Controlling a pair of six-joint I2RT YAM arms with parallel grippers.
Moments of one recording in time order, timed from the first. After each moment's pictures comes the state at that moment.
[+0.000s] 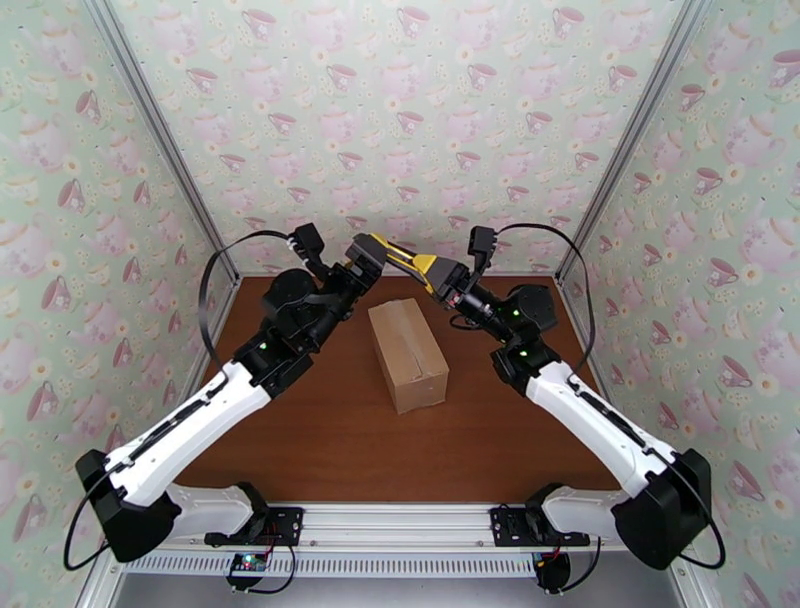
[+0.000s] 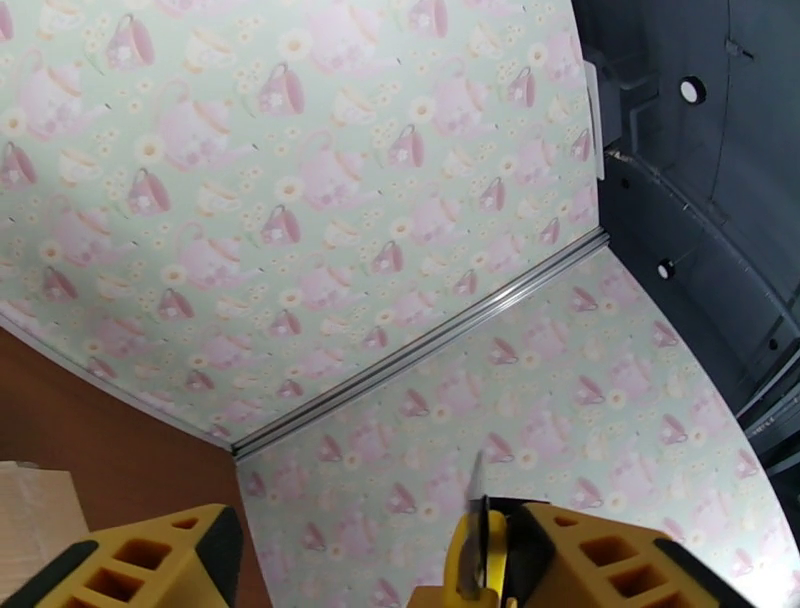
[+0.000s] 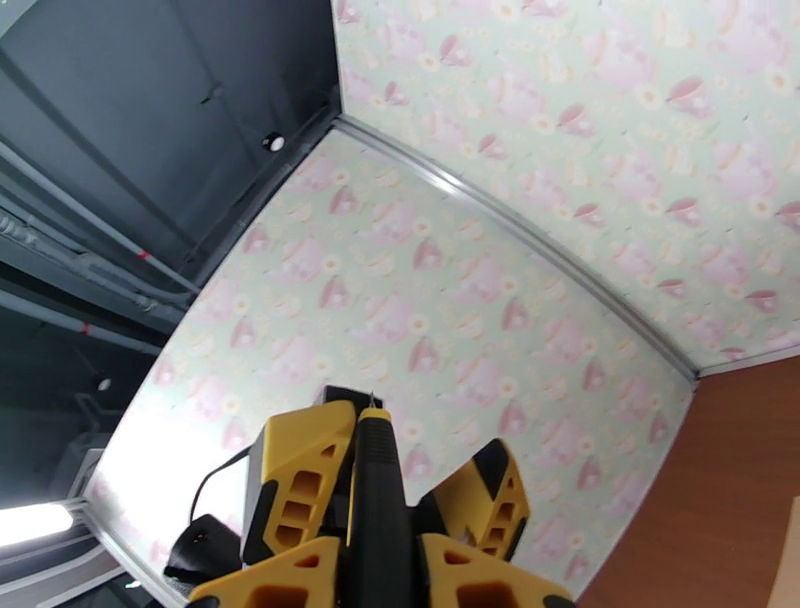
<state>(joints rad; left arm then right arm) -0.72 1.27 1.34 0.06 -0.22 -1.03 0.53 1.26 1.11 0.54 -0.47 1.18</state>
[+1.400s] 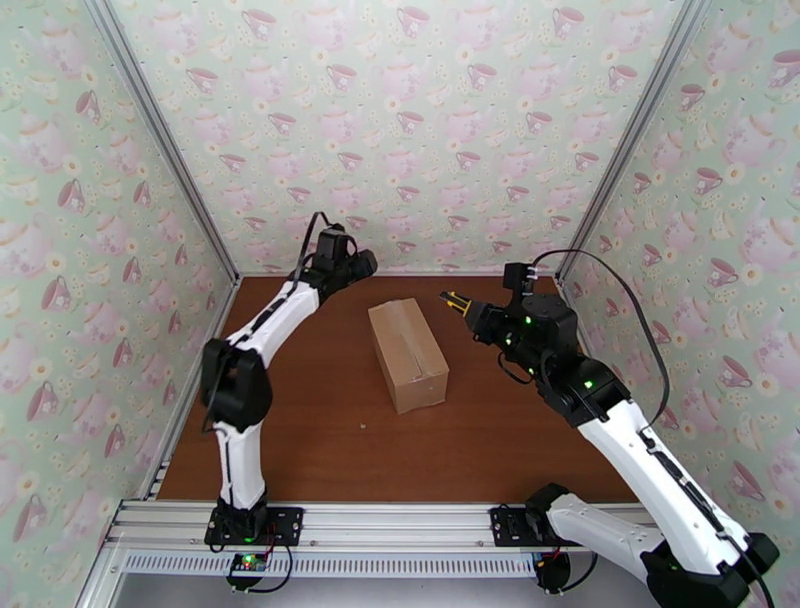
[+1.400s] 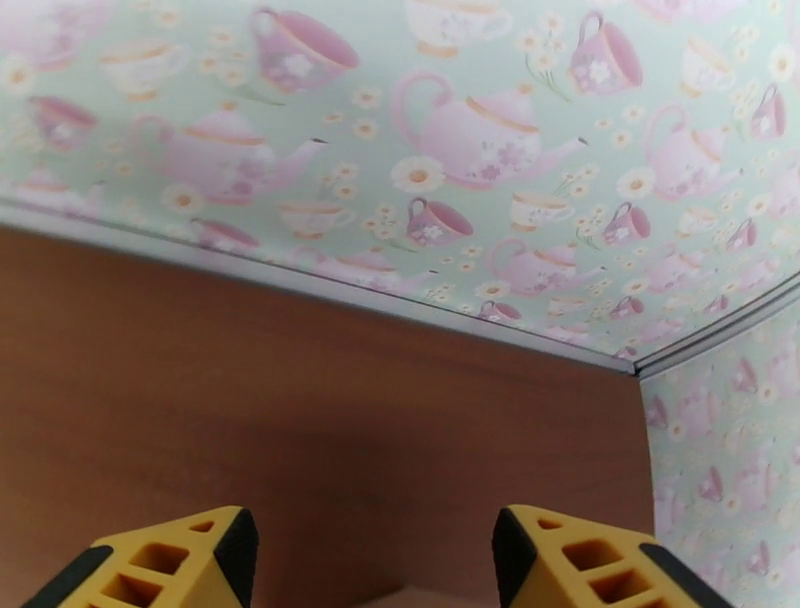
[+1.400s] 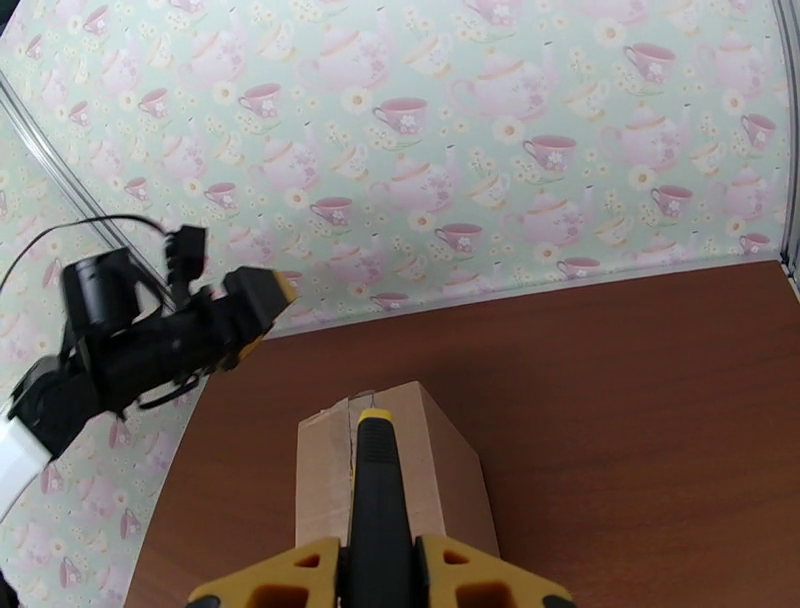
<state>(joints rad) -0.35 2.13 1.98 -0.40 0.05 -0.58 0.53 1.02 1.21 -0.49 0.11 0.47</state>
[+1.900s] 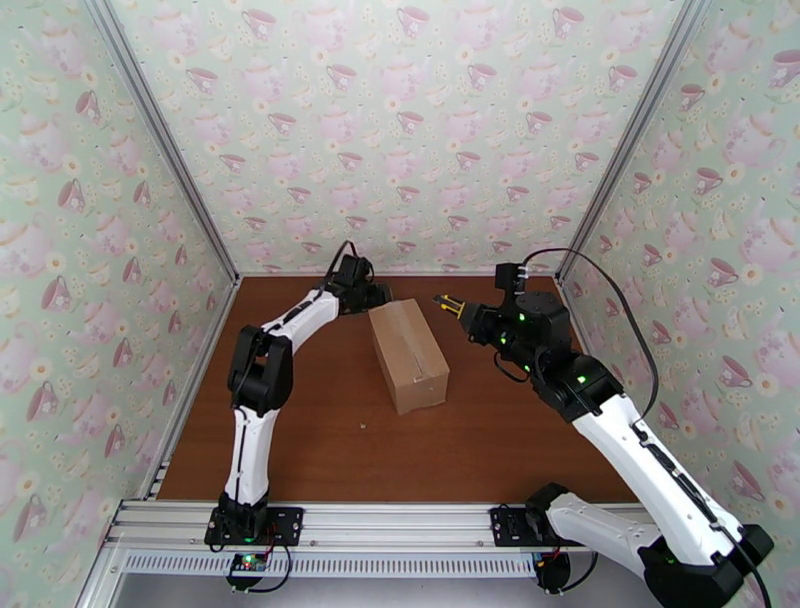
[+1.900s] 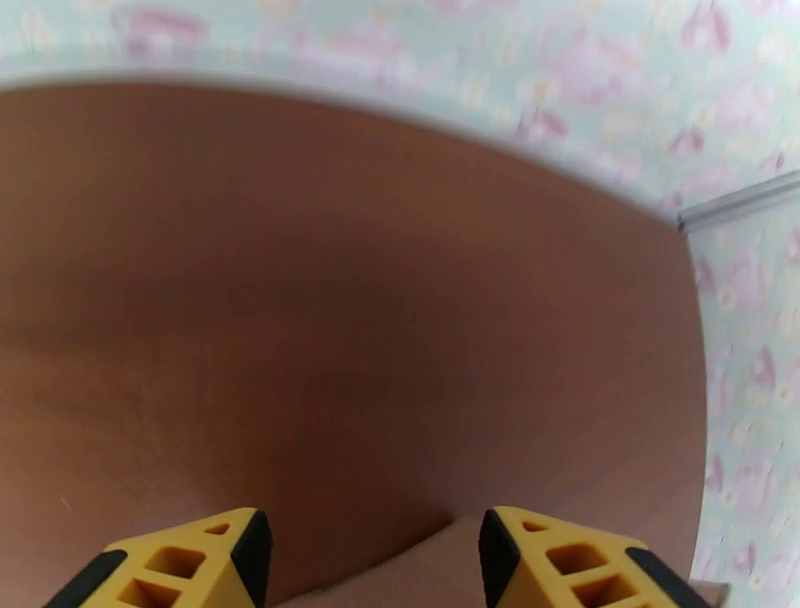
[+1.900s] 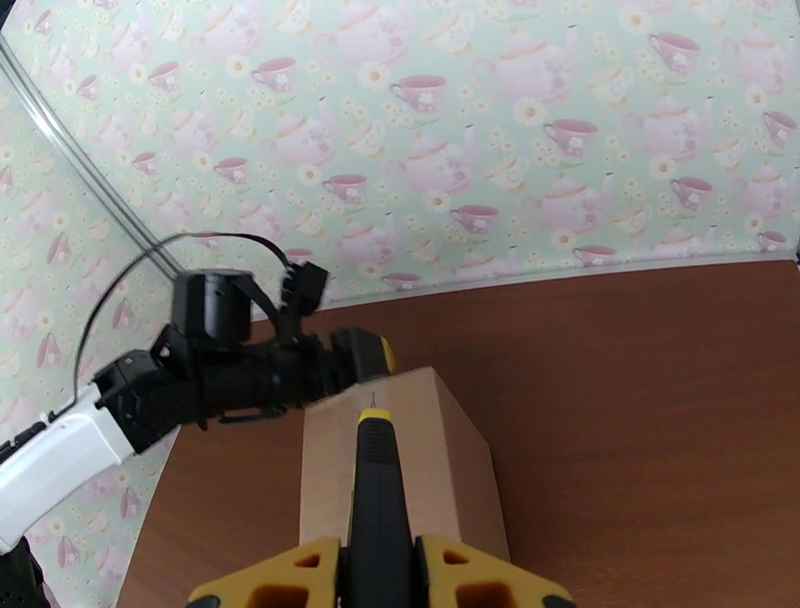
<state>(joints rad) -0.41 2.18 1.78 -0.42 0.18 -0.56 0.53 1.05 1.21 -0.49 0.05 0.47</state>
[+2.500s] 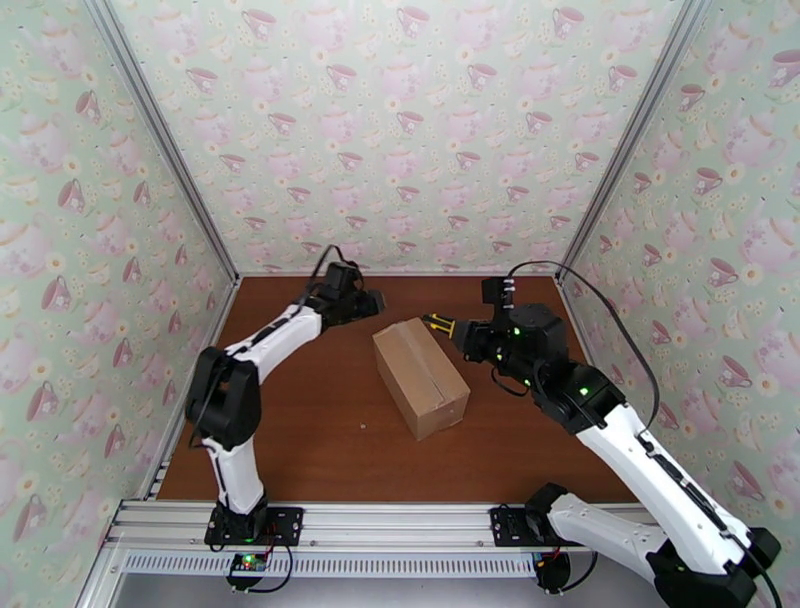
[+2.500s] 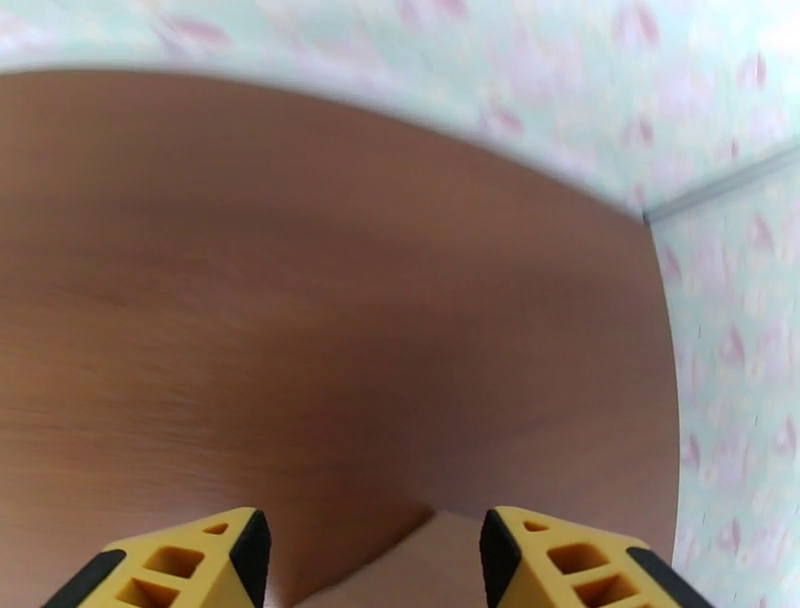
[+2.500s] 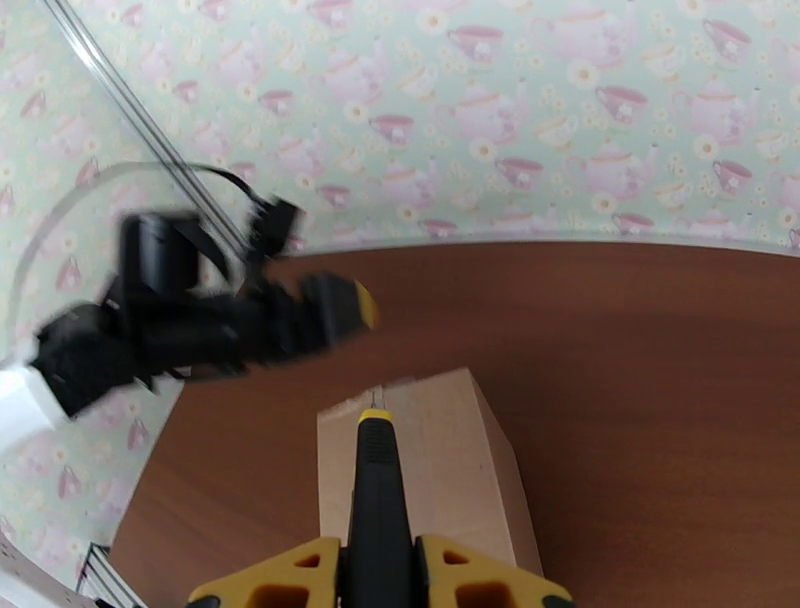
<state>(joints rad) -0.37 1.80 1.51 -0.38 0.08 -0.60 0.61 1.01 1.17 -0.56 0.03 0.41</state>
